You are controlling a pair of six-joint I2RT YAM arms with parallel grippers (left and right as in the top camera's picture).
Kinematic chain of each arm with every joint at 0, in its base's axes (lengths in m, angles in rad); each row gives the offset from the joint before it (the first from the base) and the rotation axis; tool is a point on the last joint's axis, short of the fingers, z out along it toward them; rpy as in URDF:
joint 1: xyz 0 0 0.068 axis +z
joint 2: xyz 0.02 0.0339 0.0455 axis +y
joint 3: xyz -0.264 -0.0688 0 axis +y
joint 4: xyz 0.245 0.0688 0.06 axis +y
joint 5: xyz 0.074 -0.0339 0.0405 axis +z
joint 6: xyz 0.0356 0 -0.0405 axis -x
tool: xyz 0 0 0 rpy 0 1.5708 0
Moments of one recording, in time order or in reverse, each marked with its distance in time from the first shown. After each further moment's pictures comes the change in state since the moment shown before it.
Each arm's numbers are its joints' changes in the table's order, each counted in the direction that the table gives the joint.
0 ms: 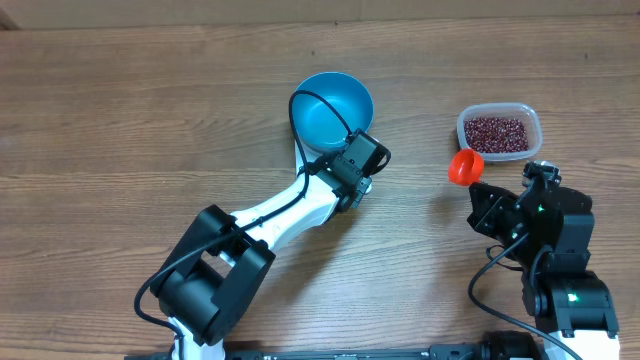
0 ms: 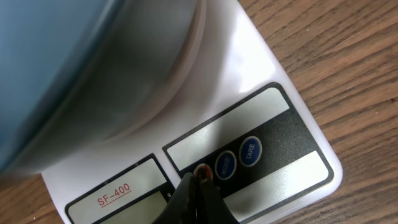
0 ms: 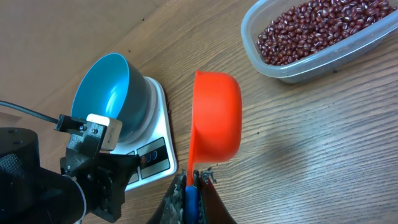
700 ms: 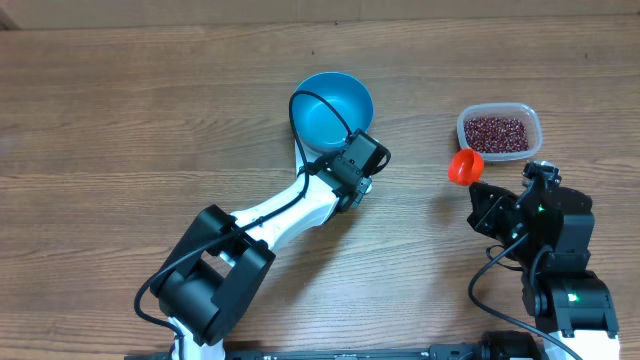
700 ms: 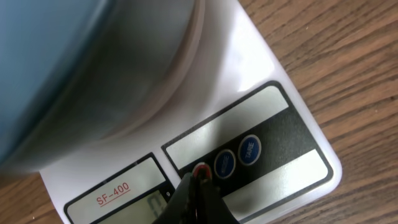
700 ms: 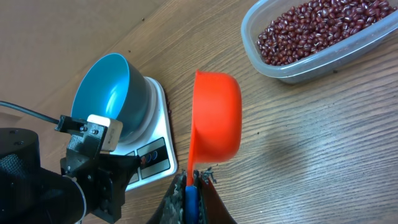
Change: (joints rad) left arm 0.000 0.000 0.000 0.004 -0.003 -0.001; right arm 0.000 0.000 0.000 -0.001 0.001 0.000
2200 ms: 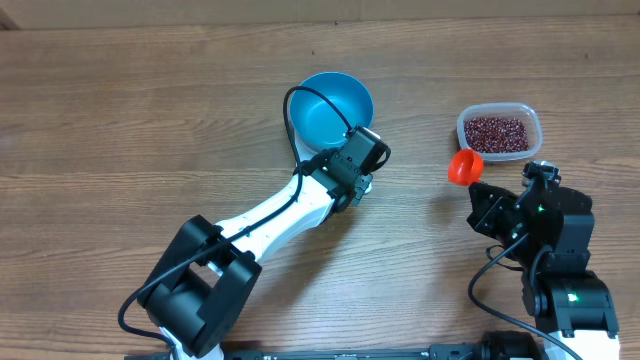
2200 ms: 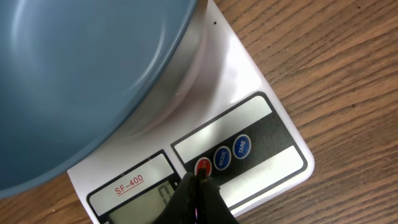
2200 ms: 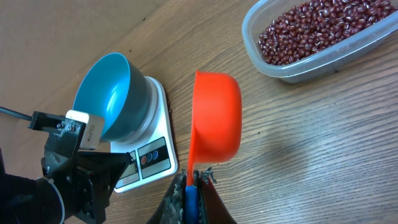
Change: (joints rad) left arm 0.000 -0.063 -0.005 0.025 -0.015 0.000; right arm 0.000 0.000 0.000 0.000 0.003 0.000
